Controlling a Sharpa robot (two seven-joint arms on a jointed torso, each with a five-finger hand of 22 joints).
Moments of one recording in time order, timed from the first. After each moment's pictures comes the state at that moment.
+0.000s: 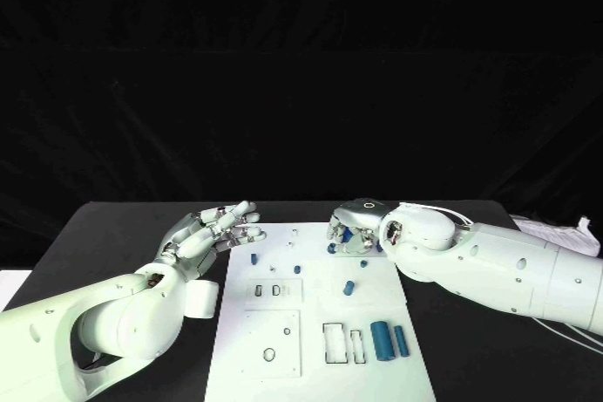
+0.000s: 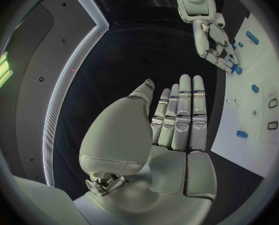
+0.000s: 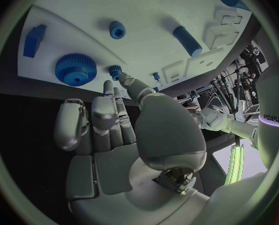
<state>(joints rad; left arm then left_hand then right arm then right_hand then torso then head) 1.19 -0.95 -0.03 1.78 0.17 -0.38 0.52 1.40 -0.03 0.14 0.16 0.11 1.01 0.20 0.10 0.07 1.13 0.14 0.08 0.07 1.22 0.08 0.21 0.19 0.17 1.03 0.19 0.31 0.12 1.24 -0.72 0.00 1.36 -1.73 -0.16 -0.07 1.25 -0.08 0.37 -0.15 0.20 1.10 0.12 0.07 0.08 1.23 0.07 0.06 0.07 1.46 -0.02 1.11 0.89 0.10 1.37 0.09 1.34 1.15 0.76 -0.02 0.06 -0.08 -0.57</state>
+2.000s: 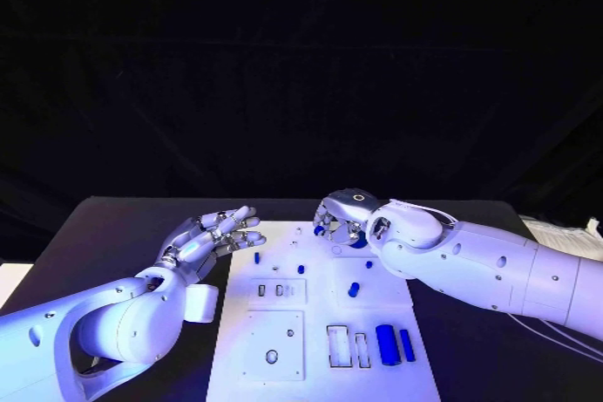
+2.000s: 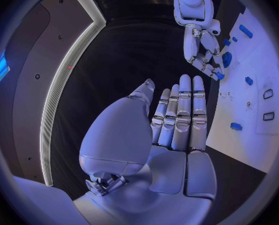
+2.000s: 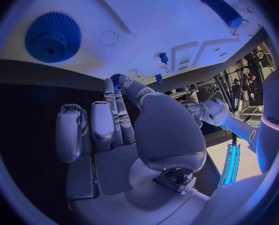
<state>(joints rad) 1.19 -0.94 -0.03 1.77 0.17 -0.38 0.50 1.40 -0.03 0.14 0.15 0.11 1.01 0.21 0.09 0.07 1.12 0.14 0.07 0.07 1.22 0.08 0.20 0.19 0.17 1.03 0.19 0.30 0.12 1.25 -0.65 0.01 1.32 -1.74 -0.31 -0.08 1.28 -0.04 0.46 -0.09 0.10 1.17 0.12 0.09 0.09 1.30 0.05 0.06 0.07 1.46 -0.02 1.24 1.02 0.07 1.41 0.08 1.44 1.29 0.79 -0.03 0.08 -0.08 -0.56</state>
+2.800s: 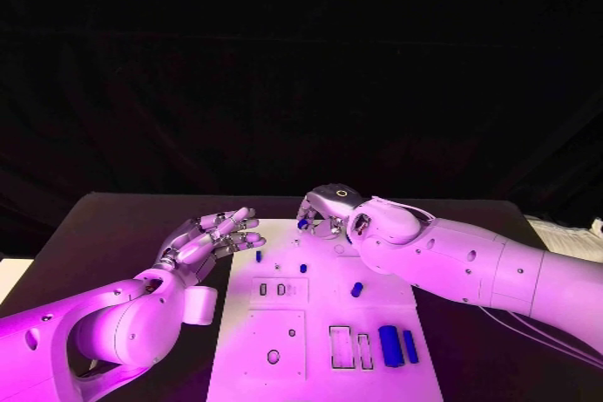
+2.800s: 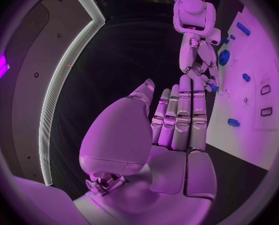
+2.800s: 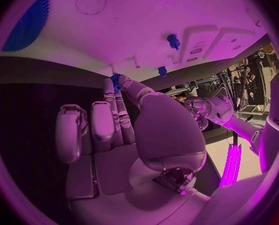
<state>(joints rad) 1.19 -0.94 -0.03 1.78 0.17 -0.38 0.50 1.40 -0.03 0.14 0.15 0.11 1.01 0.21 0.09 0.07 1.12 0.14 0.07 0.07 1.22 0.09 0.20 0.20 0.17 1.03 0.19 0.30 0.11 1.26 -0.56 0.01 1.24 -1.73 -0.35 -0.08 1.28 -0.04 0.47 -0.09 0.10 1.17 0.12 0.07 0.09 1.29 0.05 0.06 0.06 1.46 -0.02 1.24 1.02 0.07 1.41 0.08 1.44 1.29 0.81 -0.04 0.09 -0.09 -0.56</state>
